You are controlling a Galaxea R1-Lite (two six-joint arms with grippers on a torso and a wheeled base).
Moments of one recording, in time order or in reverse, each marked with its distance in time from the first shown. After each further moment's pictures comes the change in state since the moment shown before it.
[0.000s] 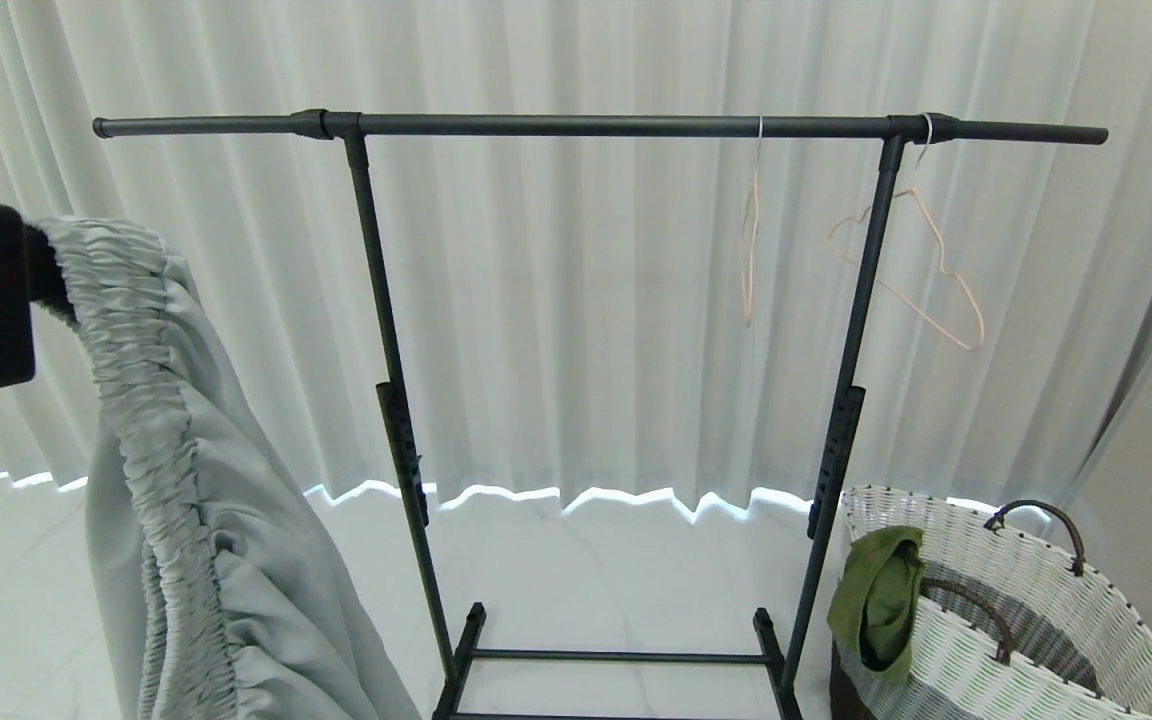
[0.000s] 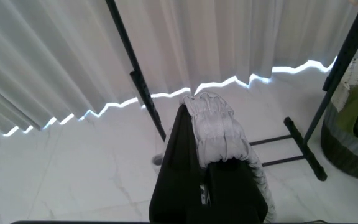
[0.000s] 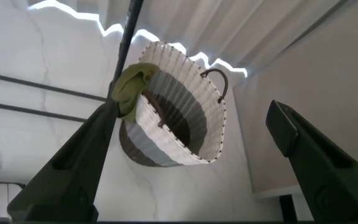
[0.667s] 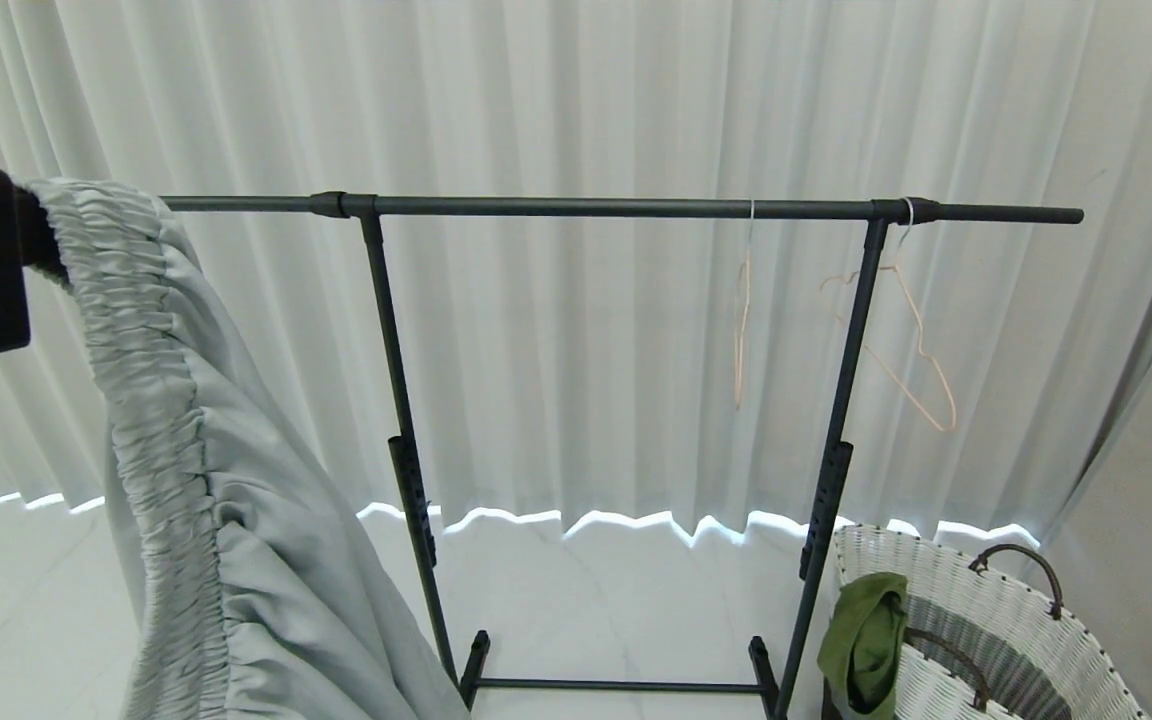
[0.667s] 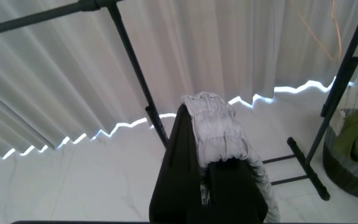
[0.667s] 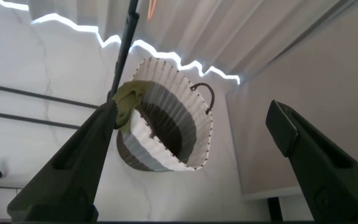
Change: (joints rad) left arm 0.005 -0.001 -0.001 -0.063 0.002 0.066; right arm 0.000 -0.001 0.000 0.001 0.001 0.000
